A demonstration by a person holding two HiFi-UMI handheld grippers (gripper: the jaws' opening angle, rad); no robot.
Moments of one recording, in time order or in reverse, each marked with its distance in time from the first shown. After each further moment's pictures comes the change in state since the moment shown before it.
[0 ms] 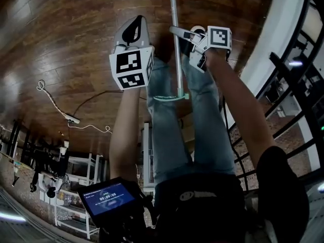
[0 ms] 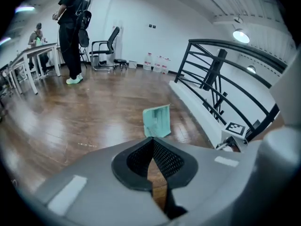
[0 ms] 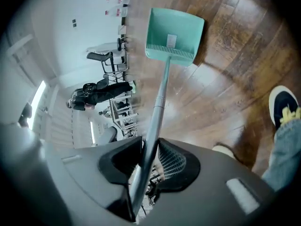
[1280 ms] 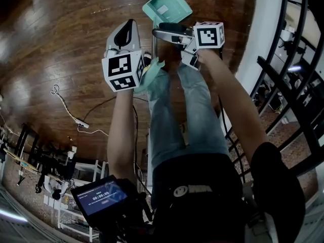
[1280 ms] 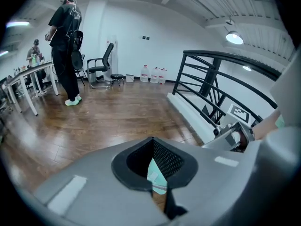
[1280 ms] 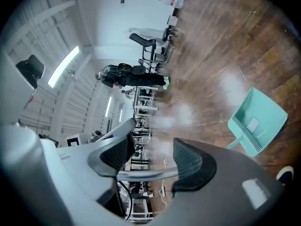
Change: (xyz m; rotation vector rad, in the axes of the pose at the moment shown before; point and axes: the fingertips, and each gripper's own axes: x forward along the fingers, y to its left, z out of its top) left arm -0.059 -0.003 0.153 0.081 -0.079 0.025; right arm -0.004 0.212 0.034 -0.429 0.090 0.166
